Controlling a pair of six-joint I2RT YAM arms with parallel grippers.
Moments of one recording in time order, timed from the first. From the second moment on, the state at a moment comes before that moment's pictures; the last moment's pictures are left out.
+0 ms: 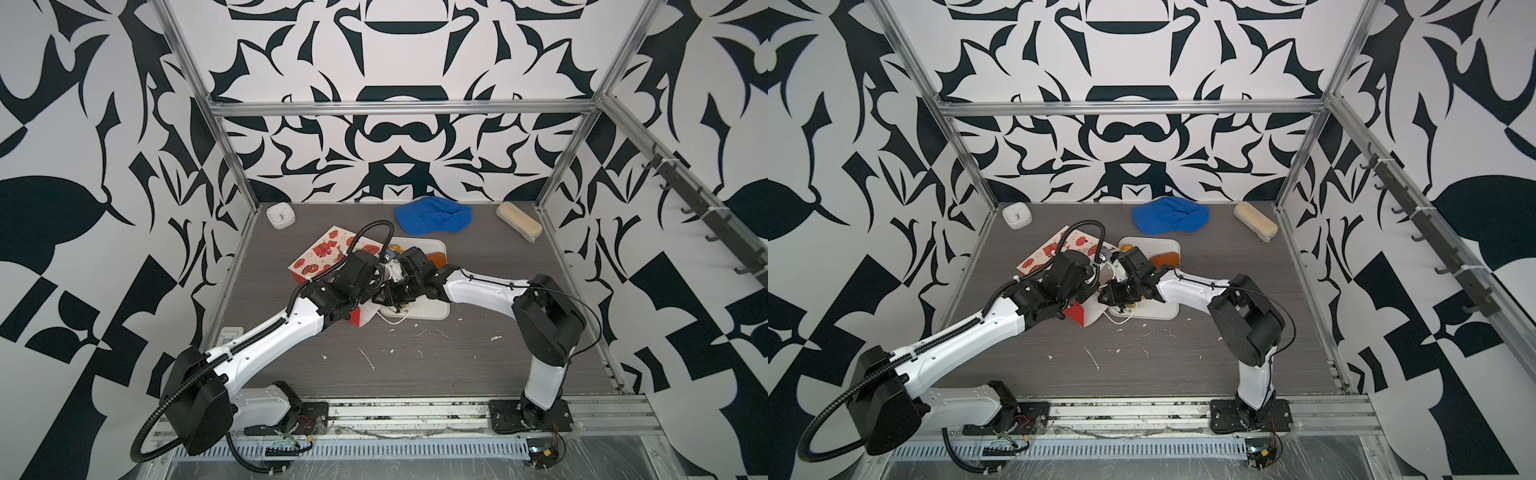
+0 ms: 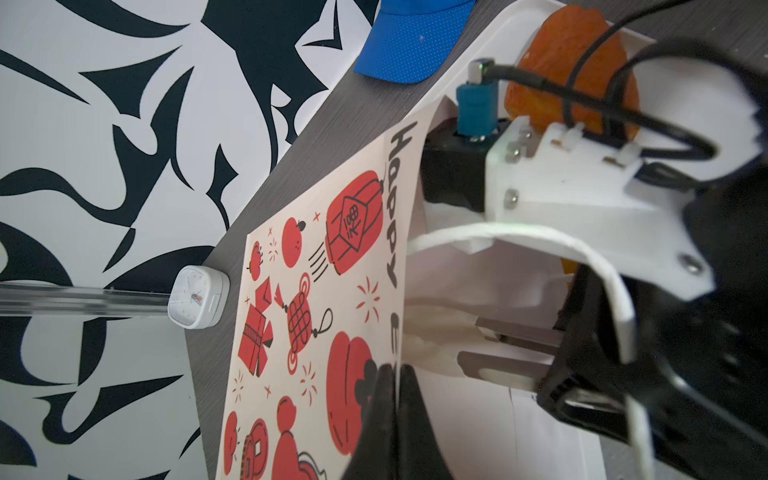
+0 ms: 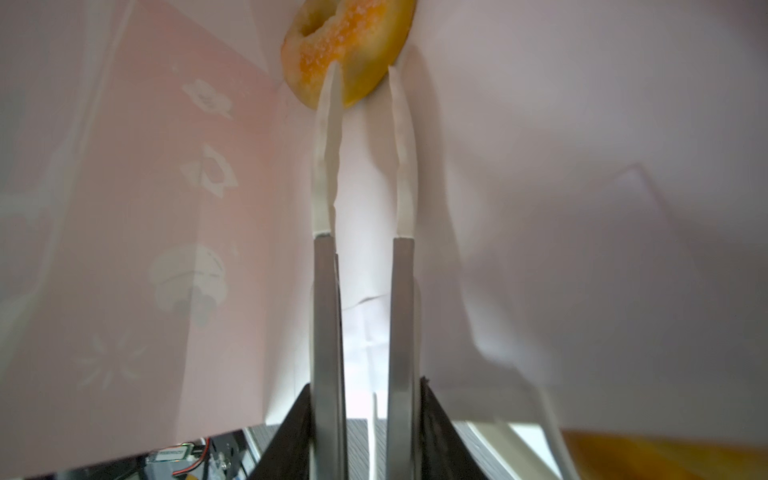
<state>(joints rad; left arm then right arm) -0.77 1.27 0.96 -0.41 -0.41 0.34 0.76 1.86 1.21 -0.19 -0.50 0.60</state>
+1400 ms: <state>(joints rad) -0.77 1.20 0.94 -0.42 -0.42 0.33 0.76 1.95 1.32 -0.18 -0.53 0.69</state>
